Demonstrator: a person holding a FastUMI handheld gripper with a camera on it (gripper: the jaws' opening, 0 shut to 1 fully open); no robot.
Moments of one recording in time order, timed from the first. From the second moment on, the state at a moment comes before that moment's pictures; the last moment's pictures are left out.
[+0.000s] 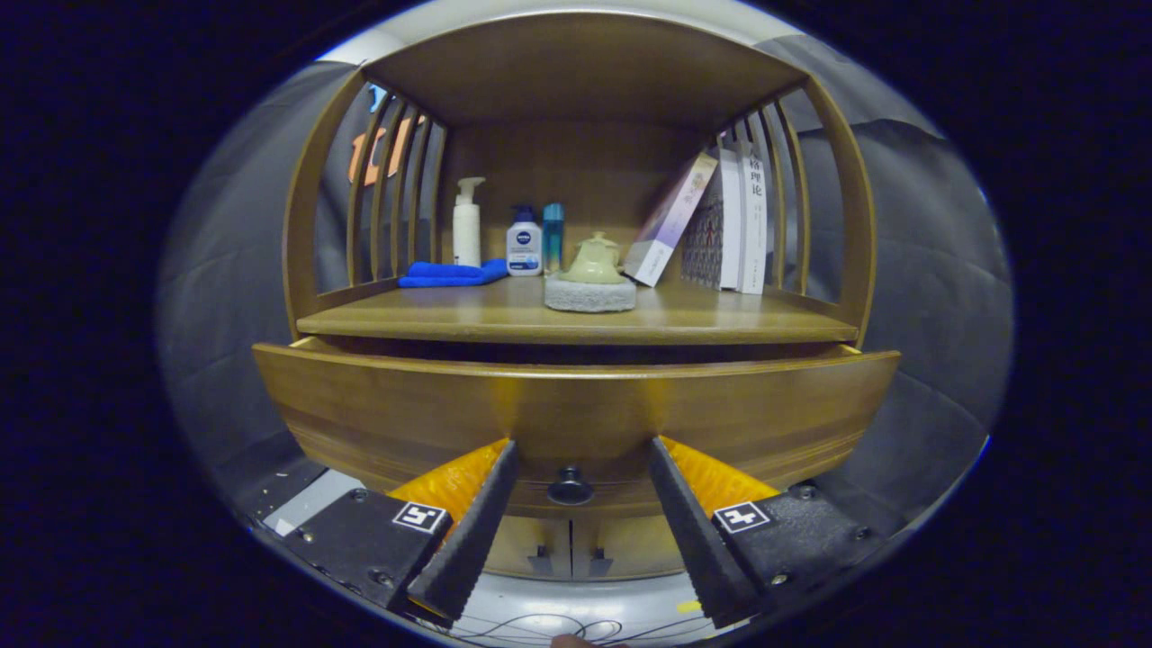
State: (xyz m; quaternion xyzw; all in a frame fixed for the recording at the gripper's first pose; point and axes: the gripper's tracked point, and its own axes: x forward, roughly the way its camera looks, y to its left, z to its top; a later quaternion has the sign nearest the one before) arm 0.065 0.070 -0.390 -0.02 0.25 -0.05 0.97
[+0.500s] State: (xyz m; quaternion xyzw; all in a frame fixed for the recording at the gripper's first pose) arm 0.102 0.068 -0.396 -0.02 0.26 -0.05 0.96
